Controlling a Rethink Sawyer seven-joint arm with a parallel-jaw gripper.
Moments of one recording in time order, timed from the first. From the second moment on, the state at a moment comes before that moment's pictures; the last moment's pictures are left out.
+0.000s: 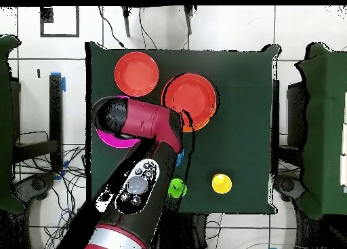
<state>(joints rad) 0.25 -0.46 -0.49 1.43 0.31 0.78 2.10</state>
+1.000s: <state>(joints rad) 0.26 -0.51 -0.47 1.47 0.34 0.78 2.10</state>
